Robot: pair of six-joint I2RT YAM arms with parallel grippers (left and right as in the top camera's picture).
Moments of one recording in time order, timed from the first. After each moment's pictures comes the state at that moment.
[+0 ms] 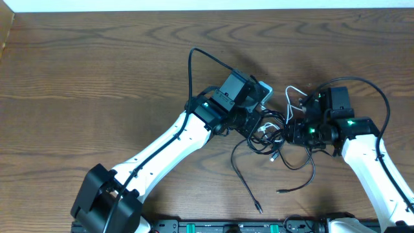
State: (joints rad) left arm -0.73 1.65 1.26 -0.58 0.38 -0.11; right arm 0.11 1.32 0.83 -0.75 -0.37 0.32
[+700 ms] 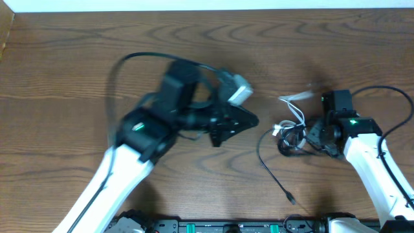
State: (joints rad) left arm -0.54 1.22 1.24 -0.58 0.89 -0.04; right arm 0.05 1.34 0.82 -0.85 0.18 0.73
